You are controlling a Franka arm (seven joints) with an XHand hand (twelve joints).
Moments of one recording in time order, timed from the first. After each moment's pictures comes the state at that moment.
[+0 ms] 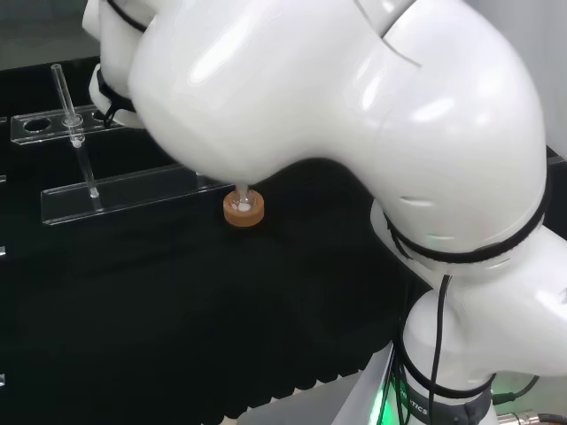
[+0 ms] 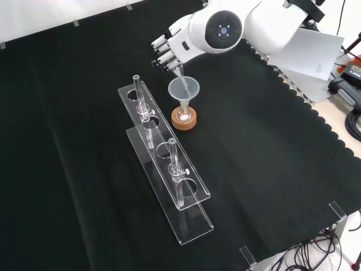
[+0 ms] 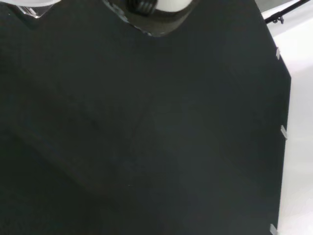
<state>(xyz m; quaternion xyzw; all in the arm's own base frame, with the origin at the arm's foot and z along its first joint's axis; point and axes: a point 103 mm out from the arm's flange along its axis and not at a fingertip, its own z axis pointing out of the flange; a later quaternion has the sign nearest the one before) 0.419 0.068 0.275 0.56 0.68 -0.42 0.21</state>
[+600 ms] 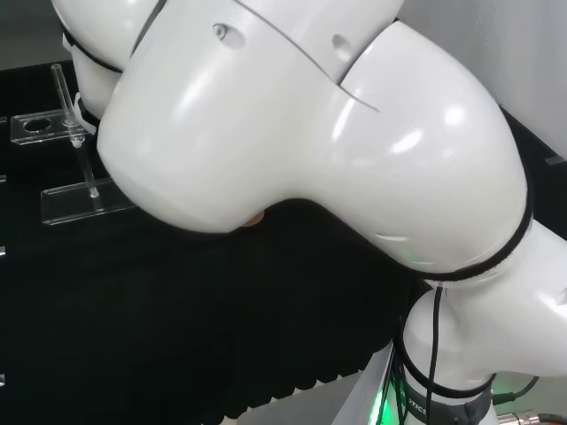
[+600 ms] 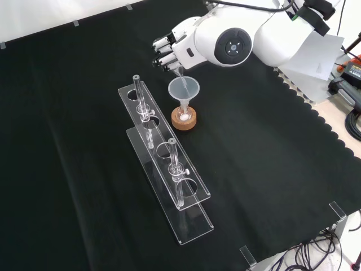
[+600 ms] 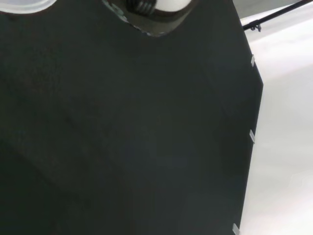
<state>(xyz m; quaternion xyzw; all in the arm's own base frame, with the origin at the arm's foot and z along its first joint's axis) 0.421 0.082 0.284 0.55 0.66 -0.46 0.25</state>
